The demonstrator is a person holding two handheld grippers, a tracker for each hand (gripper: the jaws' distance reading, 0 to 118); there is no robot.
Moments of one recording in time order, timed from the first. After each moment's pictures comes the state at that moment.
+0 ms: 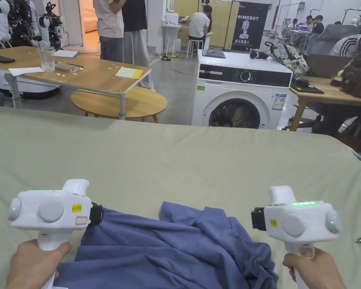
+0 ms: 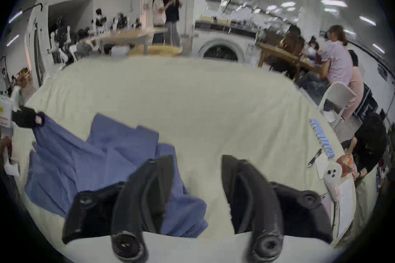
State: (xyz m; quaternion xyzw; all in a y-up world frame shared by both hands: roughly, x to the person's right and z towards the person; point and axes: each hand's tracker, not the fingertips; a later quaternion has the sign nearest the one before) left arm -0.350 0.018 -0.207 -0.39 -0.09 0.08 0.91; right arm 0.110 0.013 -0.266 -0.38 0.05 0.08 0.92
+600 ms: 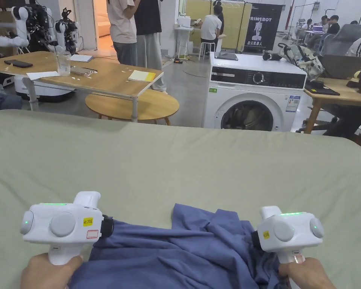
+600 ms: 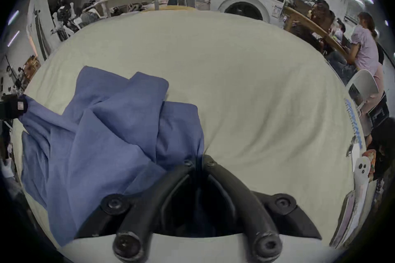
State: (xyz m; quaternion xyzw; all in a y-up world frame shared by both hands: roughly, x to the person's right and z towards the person) left arm -0.355 0.000 -0.202 -0.40 -0.08 0.08 0.91; right arm 0.098 -0.044 -0.300 -0.46 0.09 0.07 0.88
